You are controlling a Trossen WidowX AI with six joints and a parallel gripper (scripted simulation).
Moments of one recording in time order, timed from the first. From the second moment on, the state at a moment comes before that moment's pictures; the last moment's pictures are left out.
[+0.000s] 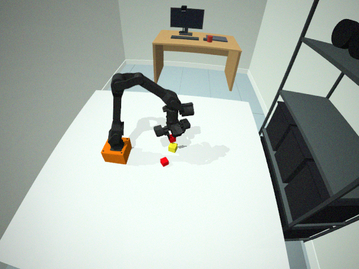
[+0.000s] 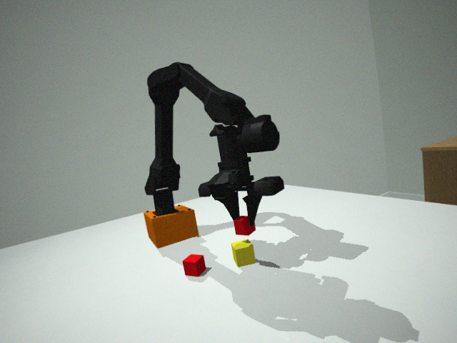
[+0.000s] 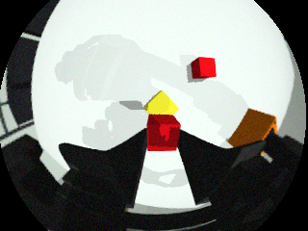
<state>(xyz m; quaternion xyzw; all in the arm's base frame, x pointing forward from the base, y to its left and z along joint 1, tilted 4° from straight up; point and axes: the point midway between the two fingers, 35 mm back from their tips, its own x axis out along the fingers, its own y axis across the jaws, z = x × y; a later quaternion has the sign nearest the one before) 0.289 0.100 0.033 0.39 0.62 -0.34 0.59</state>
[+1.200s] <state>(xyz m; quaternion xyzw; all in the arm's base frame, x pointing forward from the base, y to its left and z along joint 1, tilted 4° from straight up) 0.287 0.101 0.017 0.39 0.62 -0.35 0.59</state>
